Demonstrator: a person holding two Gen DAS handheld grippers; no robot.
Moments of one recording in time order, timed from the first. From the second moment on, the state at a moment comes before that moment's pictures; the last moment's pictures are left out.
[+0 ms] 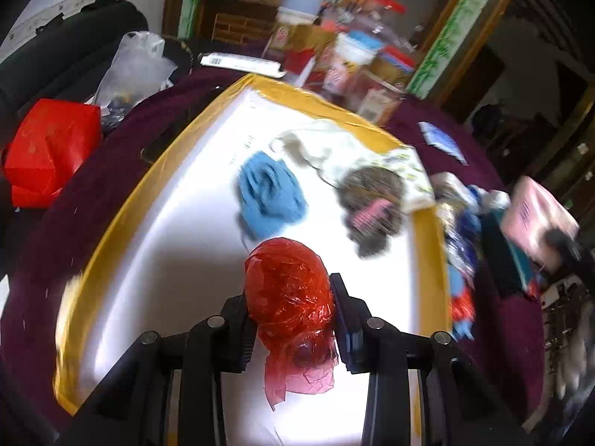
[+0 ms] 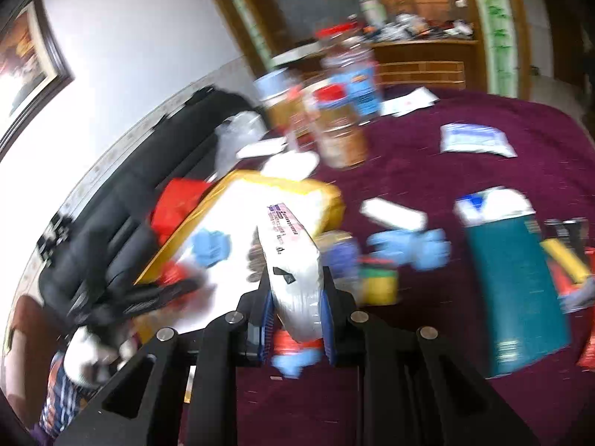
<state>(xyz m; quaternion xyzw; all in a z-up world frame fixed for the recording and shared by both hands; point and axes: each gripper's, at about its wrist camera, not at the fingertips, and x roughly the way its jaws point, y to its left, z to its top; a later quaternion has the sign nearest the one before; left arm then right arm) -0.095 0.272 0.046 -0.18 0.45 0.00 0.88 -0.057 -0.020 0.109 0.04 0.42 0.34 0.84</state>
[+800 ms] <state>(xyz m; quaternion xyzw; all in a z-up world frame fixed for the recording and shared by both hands) -0.146 0.331 0.077 -0.28 0.31 0.00 0.91 -0.004 0.157 0.042 -0.02 0.49 0.30 0.82</state>
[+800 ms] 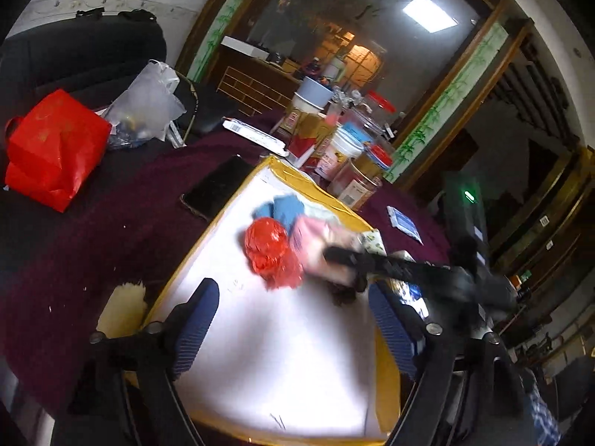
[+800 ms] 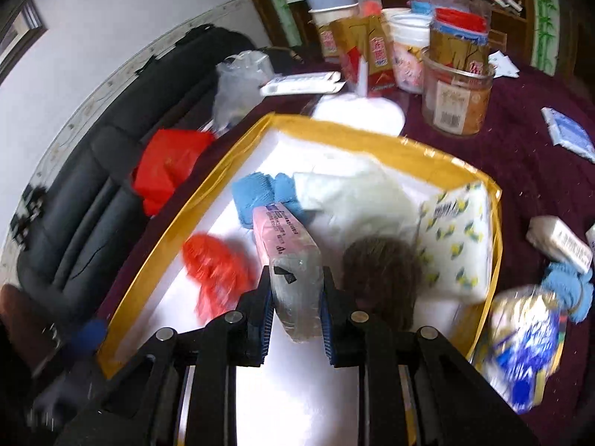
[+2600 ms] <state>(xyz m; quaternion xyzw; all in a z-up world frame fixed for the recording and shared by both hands) -0.107 0.068 0.039 -0.03 0.45 -0.07 0.89 -0.111 -0.189 0.020 0.09 0.41 0.23 0.88</state>
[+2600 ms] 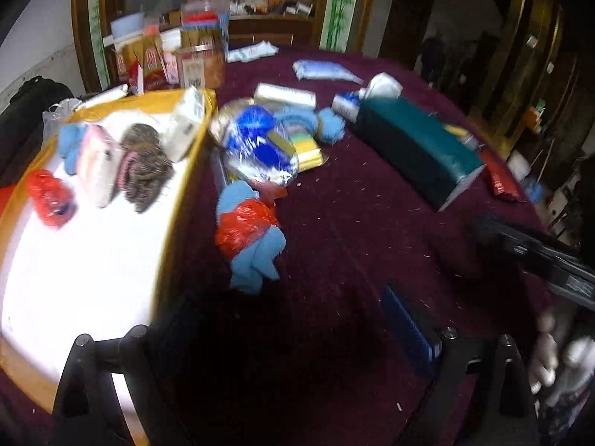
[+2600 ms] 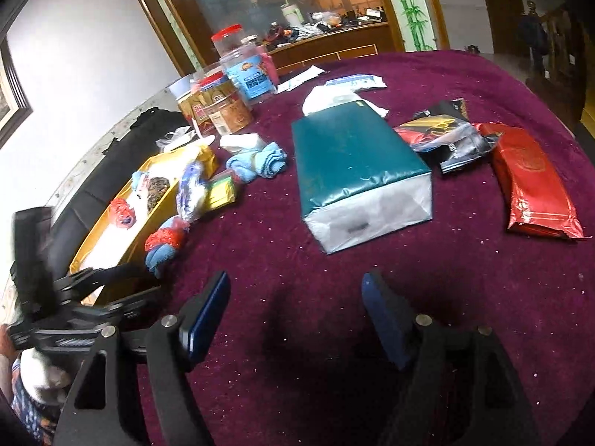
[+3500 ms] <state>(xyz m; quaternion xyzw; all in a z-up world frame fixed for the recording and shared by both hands) -0.064 0.046 0.023 -0.06 0.46 -0.12 0.88 -0.106 -0.203 0.013 0.14 0.42 0.24 0.86</state>
